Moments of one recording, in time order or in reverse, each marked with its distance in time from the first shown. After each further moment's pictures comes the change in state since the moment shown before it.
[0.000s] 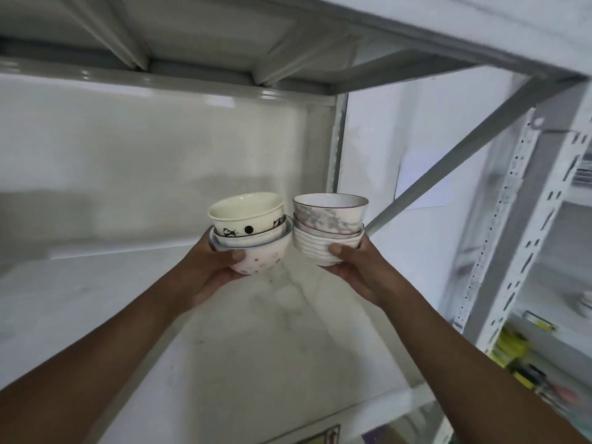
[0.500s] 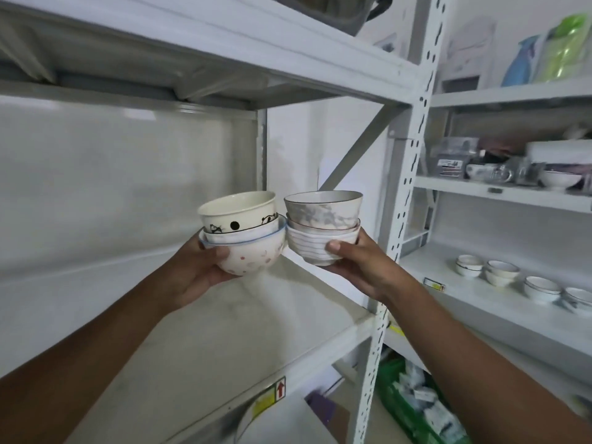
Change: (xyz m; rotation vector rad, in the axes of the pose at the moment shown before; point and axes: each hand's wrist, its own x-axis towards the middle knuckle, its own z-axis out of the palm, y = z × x) left_hand -0.005 0.002 0.074 -0.084 -0.331 -0.029; right_hand -0.128 -0.067 0.001 -0.145 0.201 -0.078
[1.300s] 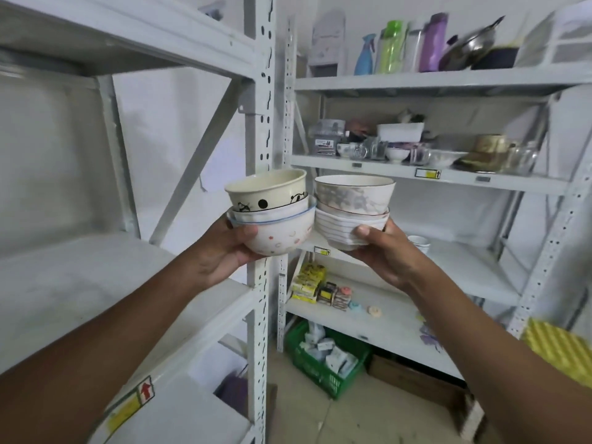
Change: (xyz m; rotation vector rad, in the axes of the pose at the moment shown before) left_hand 0.095 -0.077 0.188 -0.234 -0.435 -0.090; right_hand -0.185 -0.087 -0.109 -0.108 0.453 -0.113
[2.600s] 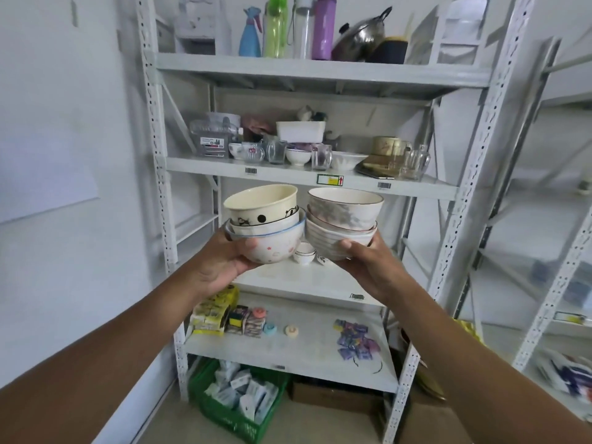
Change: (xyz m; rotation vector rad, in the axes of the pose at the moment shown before) left_hand 0.317 -0.175 0.053 -0.192 -0.181 -0.084; right_hand 0.062 -0.034 -0.277 -0.079 0.292 -0.112
